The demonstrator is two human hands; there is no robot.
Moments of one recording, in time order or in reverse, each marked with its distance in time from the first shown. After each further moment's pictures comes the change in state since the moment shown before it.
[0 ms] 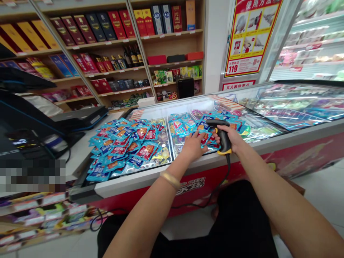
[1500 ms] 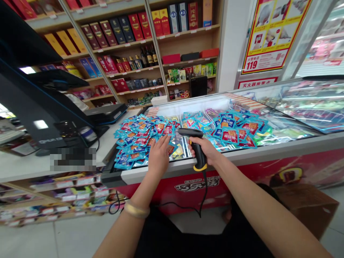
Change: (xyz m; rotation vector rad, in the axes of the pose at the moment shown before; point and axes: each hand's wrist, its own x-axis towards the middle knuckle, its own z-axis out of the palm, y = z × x) left_hand -0.135 -0.116 -0.048 0.165 0.469 -0.203; right_hand -0.017 0.095 0.122 -0.094 -0.327 0.021
